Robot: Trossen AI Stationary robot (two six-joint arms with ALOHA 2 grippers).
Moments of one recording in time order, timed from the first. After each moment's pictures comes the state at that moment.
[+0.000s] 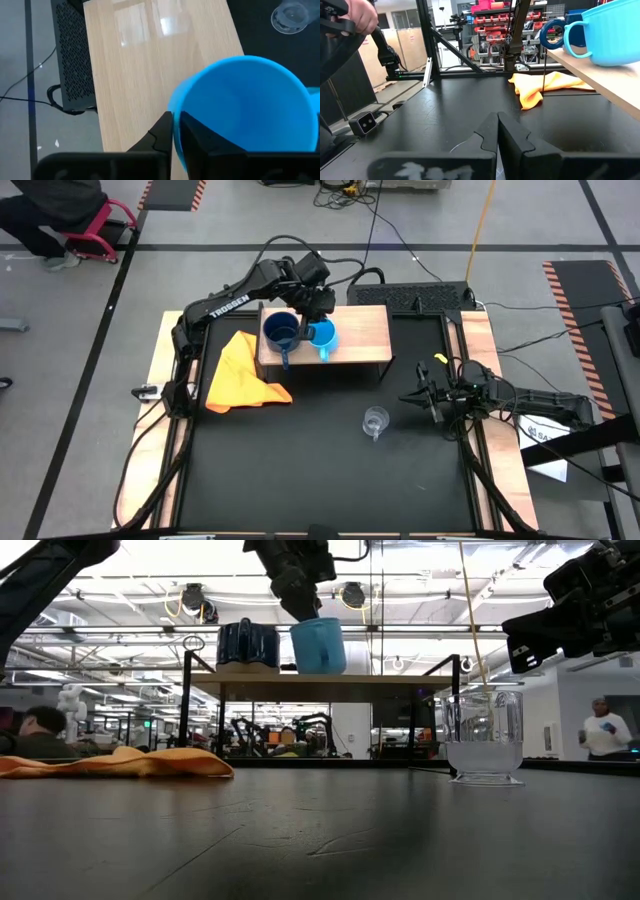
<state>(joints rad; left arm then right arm) 0.48 2.04 2.24 -1.22 0.19 0.66 -0.21 0.17 0.02 0.13 -0.39 0.09</state>
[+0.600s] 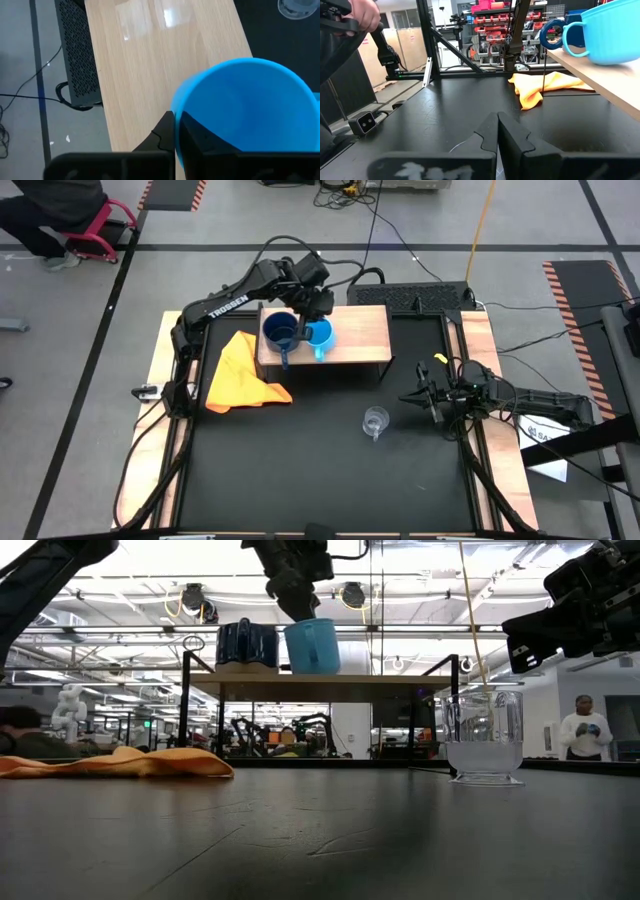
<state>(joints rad) 0.48 2.04 2.24 -1.26 0.13 0.70 -0.21 0.17 0.02 0.13 -0.39 0.08</state>
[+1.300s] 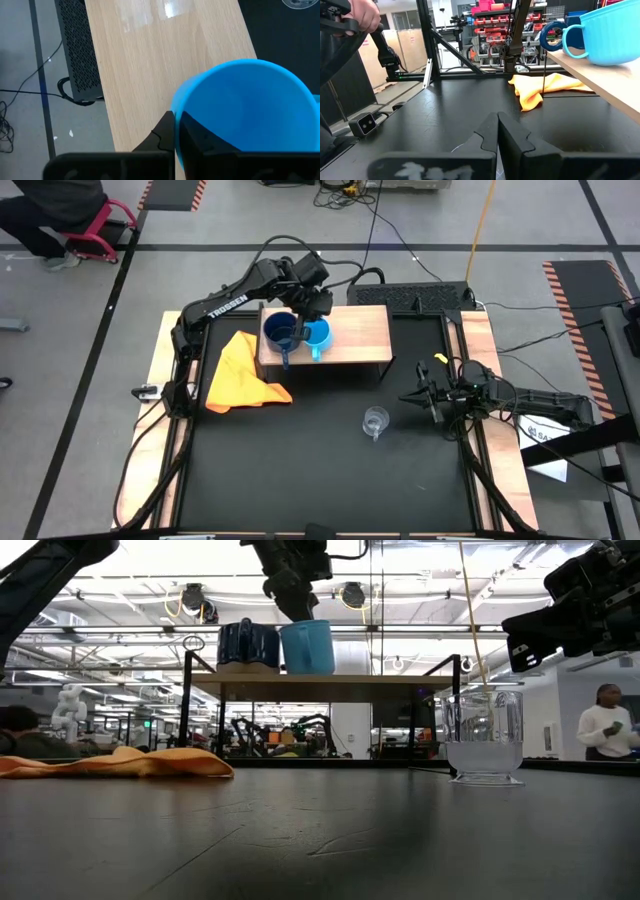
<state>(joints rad) 0.48 2.04 2.26 -1.28 0.11 0.71 -0.21 0.17 0.02 0.13 -0.39 0.08</state>
